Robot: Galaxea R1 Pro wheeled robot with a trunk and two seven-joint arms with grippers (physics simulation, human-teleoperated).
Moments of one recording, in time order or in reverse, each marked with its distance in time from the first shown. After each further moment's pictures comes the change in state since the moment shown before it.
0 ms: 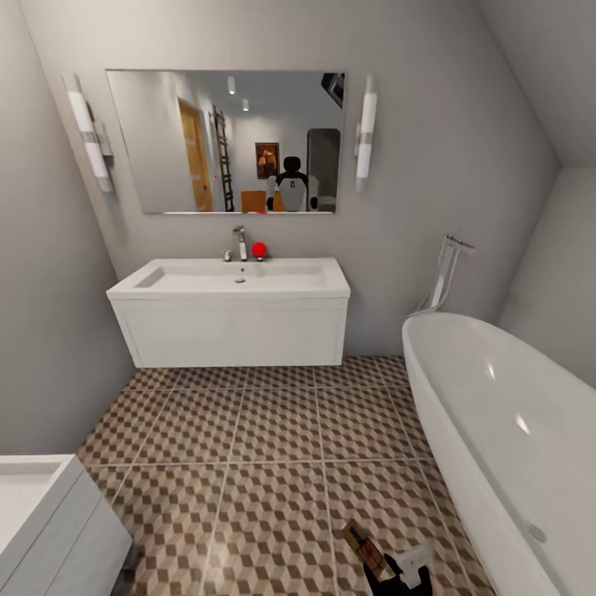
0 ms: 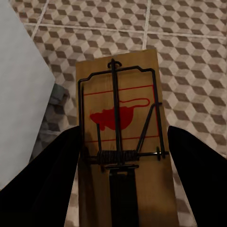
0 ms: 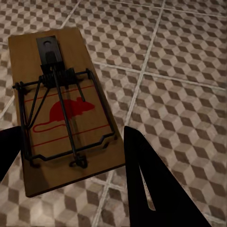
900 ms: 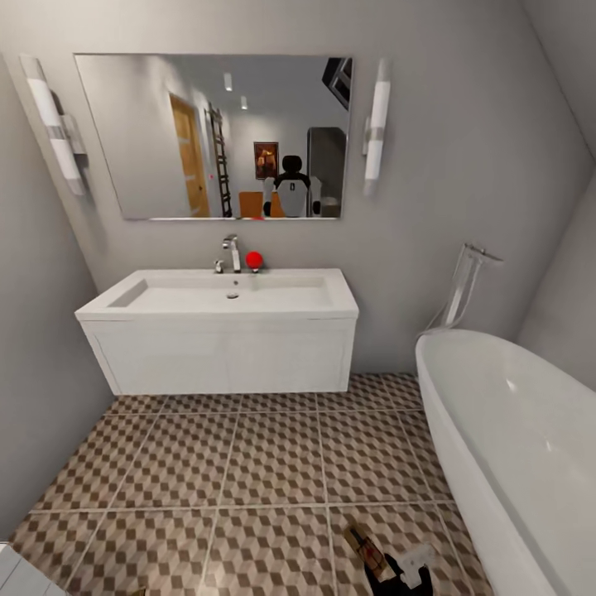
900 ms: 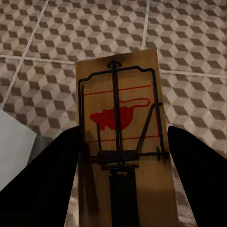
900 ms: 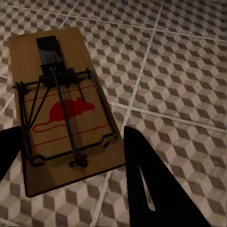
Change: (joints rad) left arm 0.000 0.000 0.000 0.000 0.000 0.000 0.000; right arm 0.000 -0.002 0.000 0.000 0.000 0.000 0.000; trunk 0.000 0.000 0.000
